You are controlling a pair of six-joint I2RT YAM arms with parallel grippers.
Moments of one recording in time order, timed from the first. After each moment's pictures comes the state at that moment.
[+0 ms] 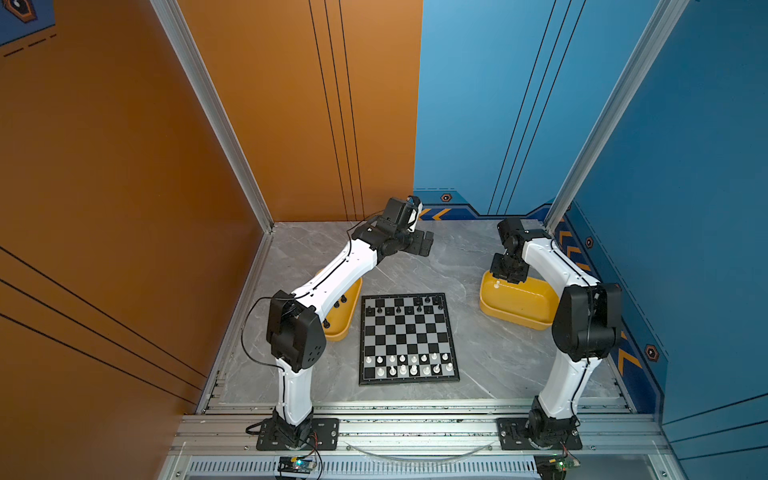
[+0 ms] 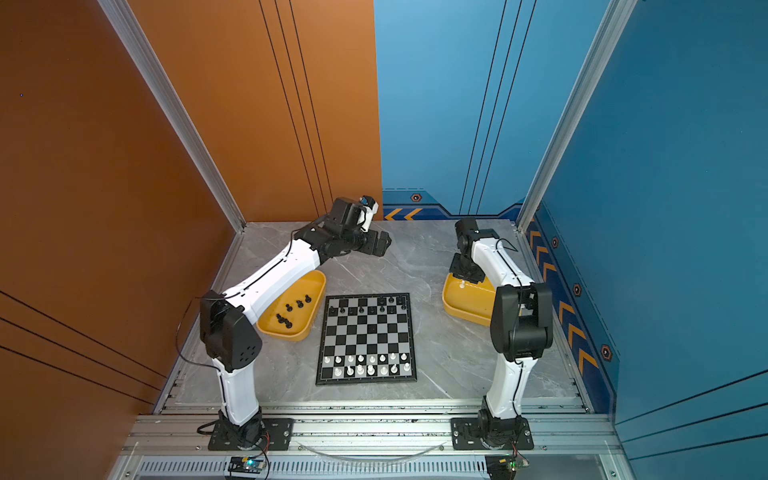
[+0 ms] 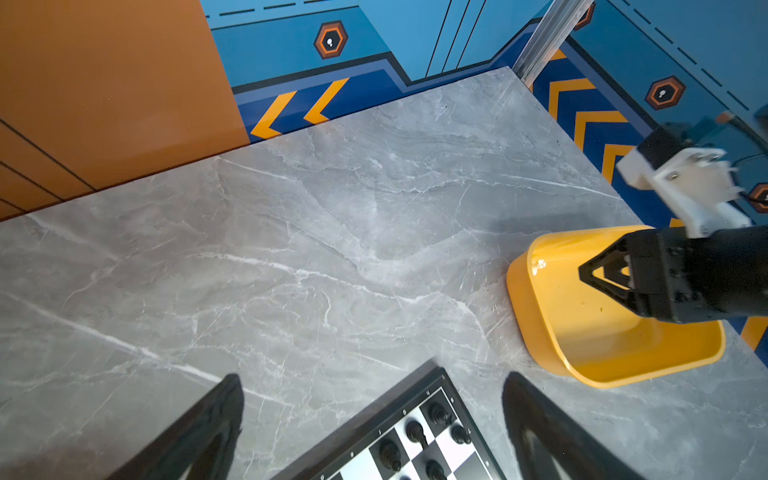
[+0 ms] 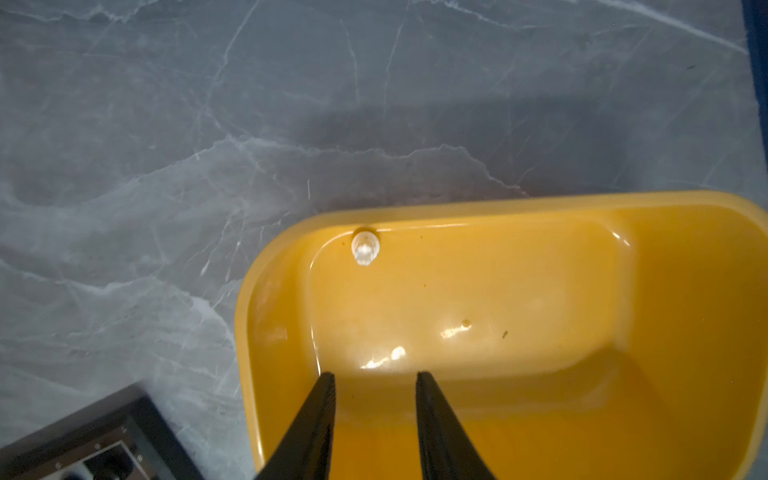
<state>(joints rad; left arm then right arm) -0.57 1.97 1.95 -0.64 0.03 -0.19 0.08 1.95 1.62 -1.00 0.12 0.47</state>
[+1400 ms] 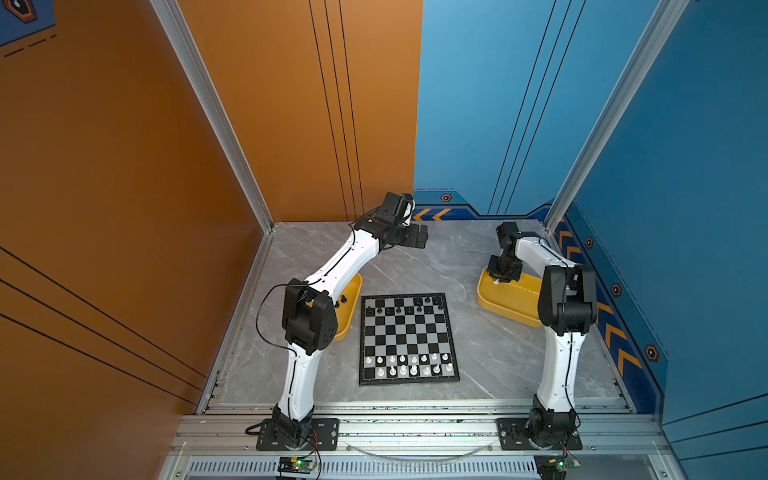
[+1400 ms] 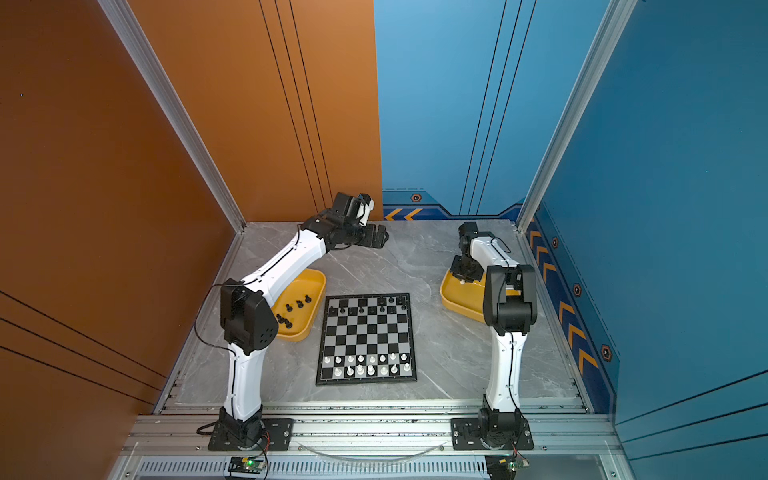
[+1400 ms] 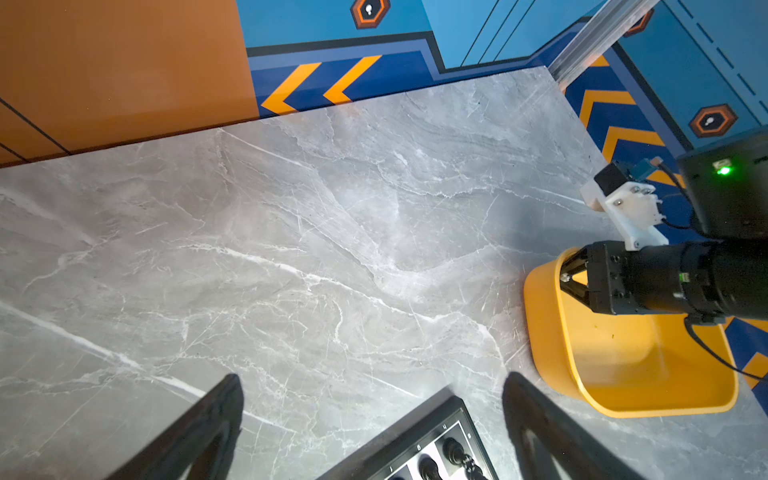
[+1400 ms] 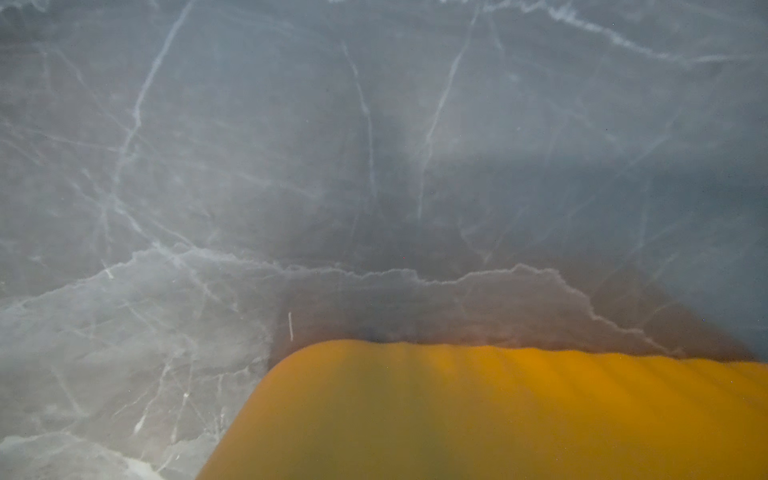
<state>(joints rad) -0.52 2.11 2.06 -0.69 0.10 -0.26 0.02 2.18 1.72 -0.91 0.05 0.41</state>
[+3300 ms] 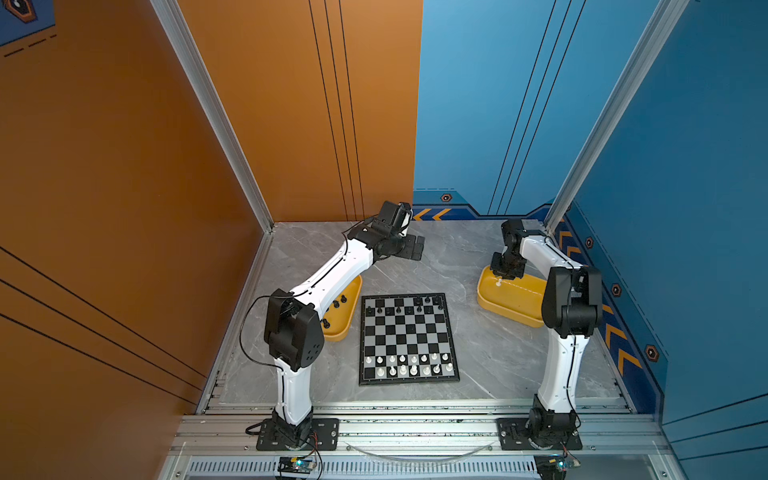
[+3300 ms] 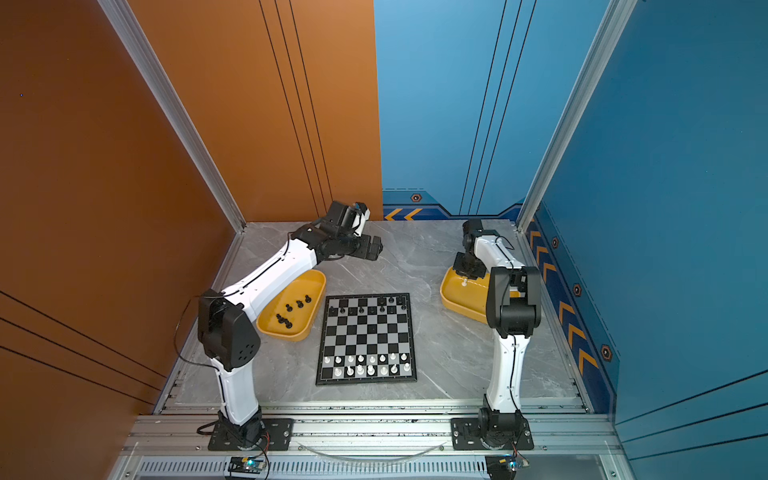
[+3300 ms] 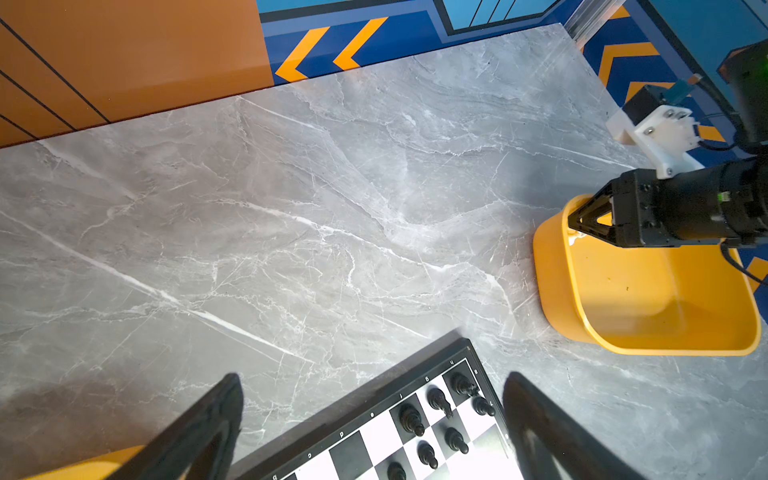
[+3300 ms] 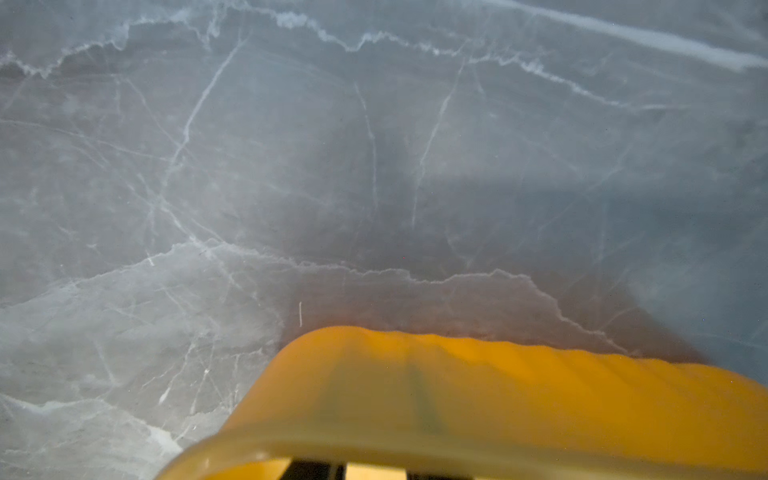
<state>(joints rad) -0.54 1.93 1.85 -0.69 0.03 -0.23 0.01 2.16 1.73 -0.90 0.02 0.36</state>
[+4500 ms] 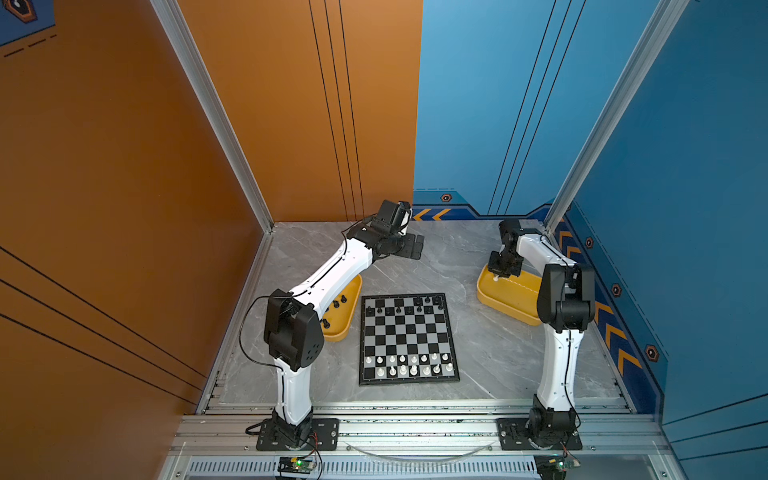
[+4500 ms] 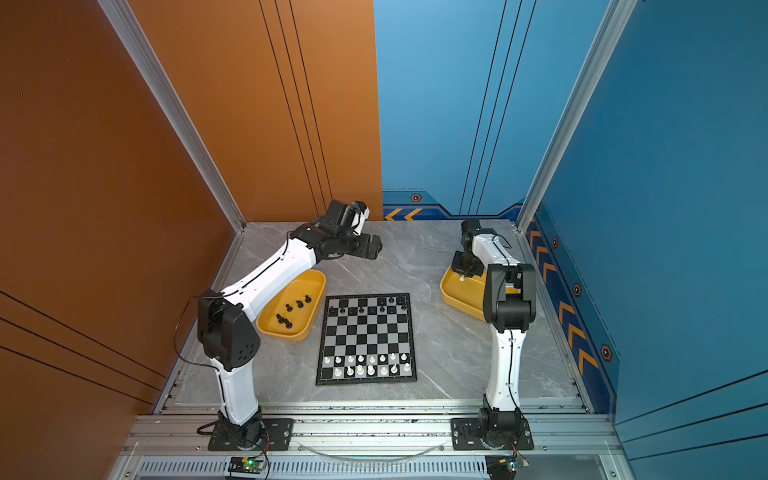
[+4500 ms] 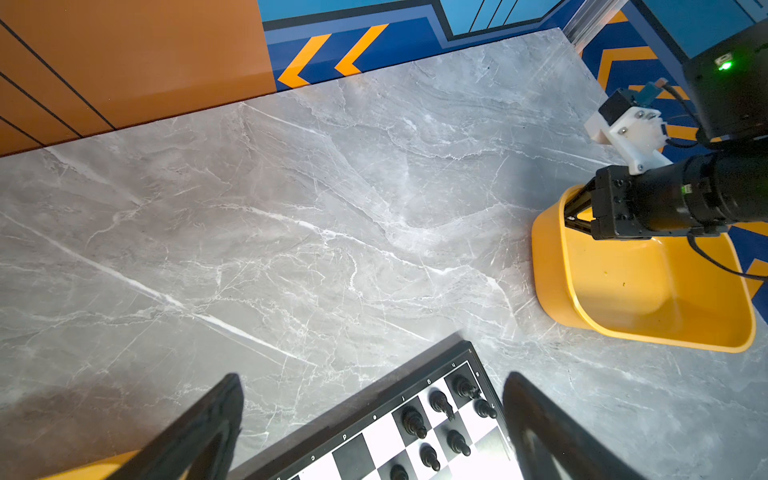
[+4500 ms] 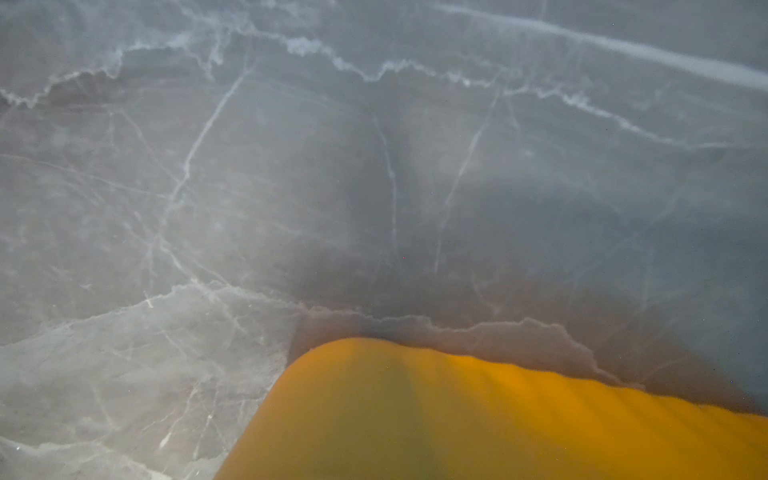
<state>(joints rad) -0.54 1.93 1.86 -0.69 0.03 -0.22 0.01 2.24 1.82 -0.92 0.02 0.35</state>
